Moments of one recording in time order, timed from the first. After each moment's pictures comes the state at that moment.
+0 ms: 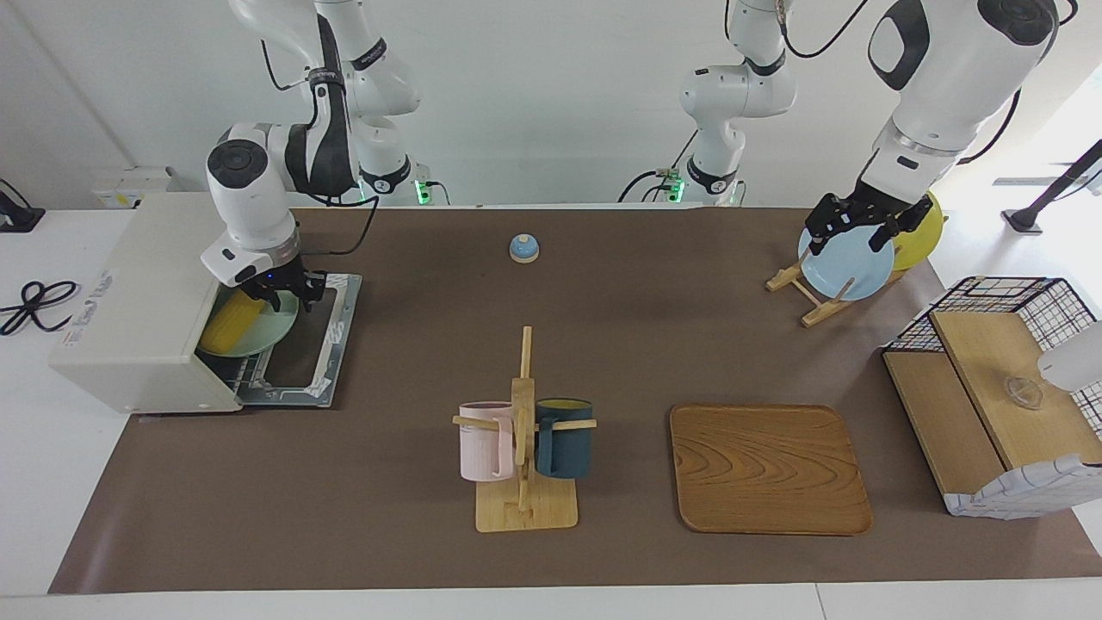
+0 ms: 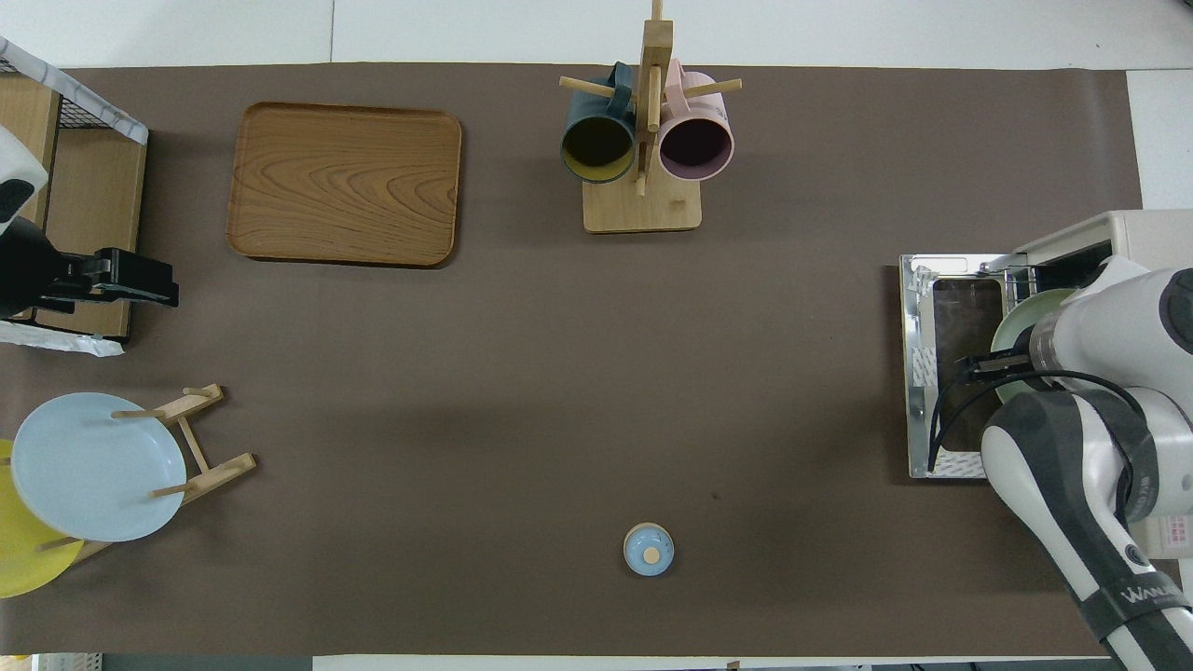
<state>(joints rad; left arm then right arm) -0.06 -0.05 -0.03 -1.71 -0.01 1.65 -0.06 0.01 -0.08 -0.04 -2.25 -0.23 2.11 -0.03</state>
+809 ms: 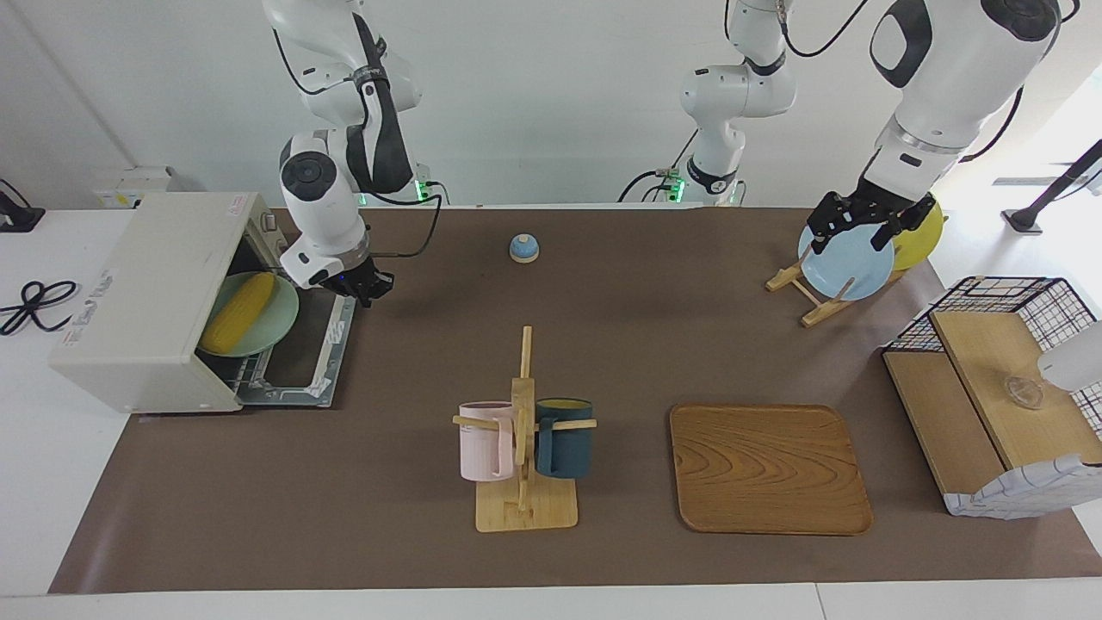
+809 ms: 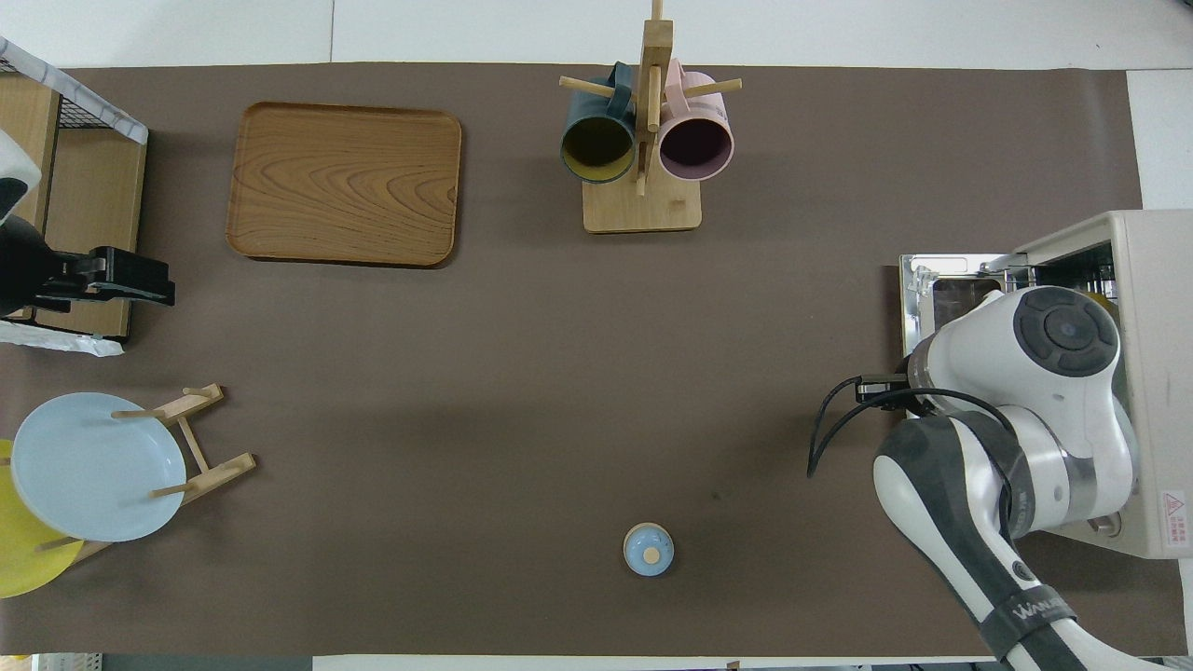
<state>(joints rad) -0.06 -0.05 -0.03 -1.70 -0.01 1.65 -0.06 0.15 -0.05 -0.02 -2.36 -0.06 2.18 0.22</state>
